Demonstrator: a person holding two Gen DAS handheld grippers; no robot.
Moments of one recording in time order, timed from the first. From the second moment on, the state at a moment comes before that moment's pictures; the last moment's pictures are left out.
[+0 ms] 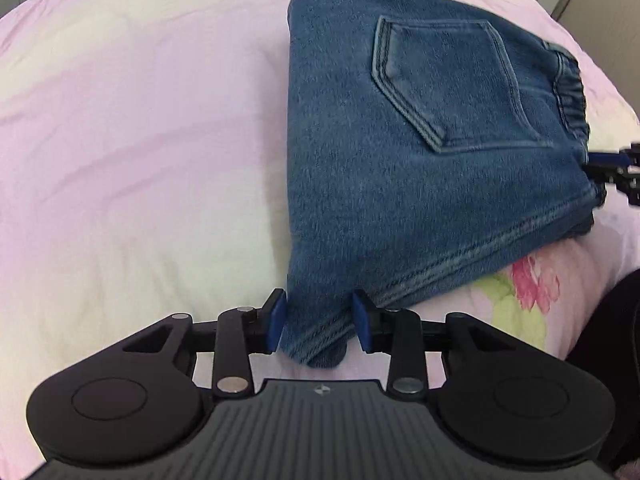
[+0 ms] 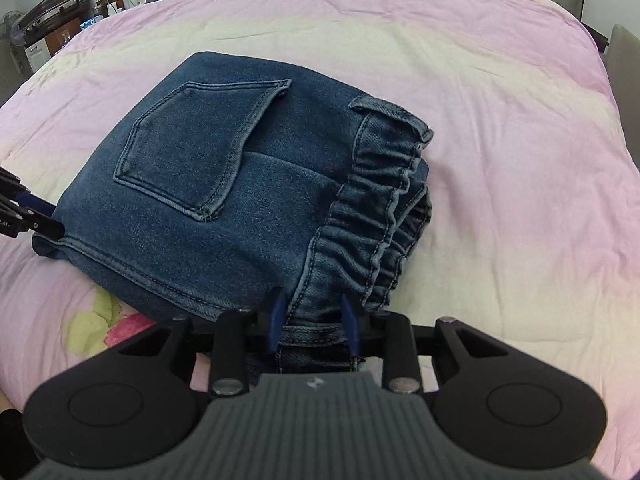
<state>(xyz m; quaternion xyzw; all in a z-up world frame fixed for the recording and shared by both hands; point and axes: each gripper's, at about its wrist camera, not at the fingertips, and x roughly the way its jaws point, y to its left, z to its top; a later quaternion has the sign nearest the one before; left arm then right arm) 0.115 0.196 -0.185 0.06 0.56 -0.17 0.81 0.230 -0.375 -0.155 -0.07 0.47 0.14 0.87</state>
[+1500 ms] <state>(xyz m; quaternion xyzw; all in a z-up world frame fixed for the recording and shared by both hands) 0.154 0.189 -0.088 0.07 0.46 -0.16 0.87 0.222 -0.425 -0.105 0.09 0.46 0.11 0.88</state>
